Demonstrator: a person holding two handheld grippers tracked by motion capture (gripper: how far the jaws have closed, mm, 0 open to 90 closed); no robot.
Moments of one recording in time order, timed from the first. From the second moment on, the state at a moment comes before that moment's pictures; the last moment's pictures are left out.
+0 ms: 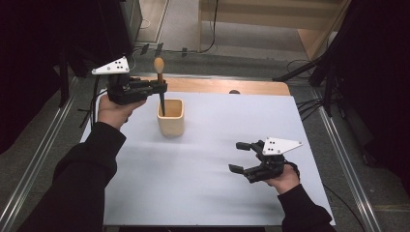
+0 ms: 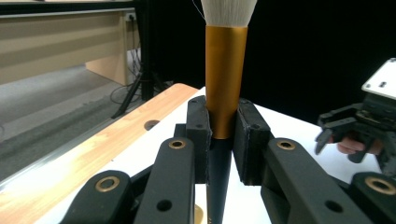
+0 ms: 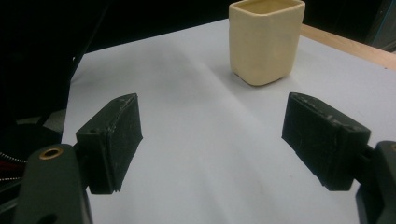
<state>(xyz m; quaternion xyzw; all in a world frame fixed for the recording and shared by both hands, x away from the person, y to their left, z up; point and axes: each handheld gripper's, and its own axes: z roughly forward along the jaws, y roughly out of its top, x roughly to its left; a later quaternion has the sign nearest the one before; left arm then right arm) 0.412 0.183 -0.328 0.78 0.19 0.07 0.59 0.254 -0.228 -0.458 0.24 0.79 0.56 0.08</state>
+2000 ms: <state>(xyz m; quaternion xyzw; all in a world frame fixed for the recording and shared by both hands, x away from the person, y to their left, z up) 0.443 0.170 -0.391 0.80 0.23 0.08 0.54 0.254 -0.224 -0.457 0.23 0.79 0.56 0.08</state>
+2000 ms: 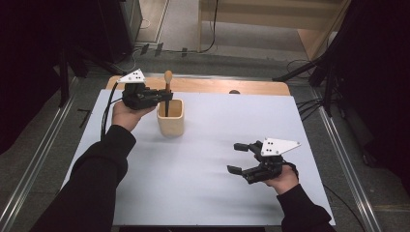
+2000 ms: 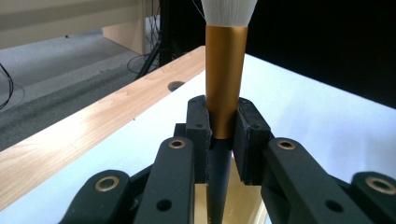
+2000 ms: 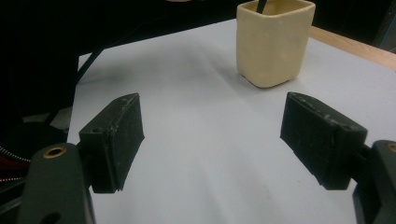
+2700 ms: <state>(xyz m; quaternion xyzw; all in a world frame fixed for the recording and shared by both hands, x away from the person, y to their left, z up) 0.445 0.184 -0.396 0.81 0.29 0.05 0.51 0.254 -0.224 -0.456 0.23 0.79 0.56 0.08</state>
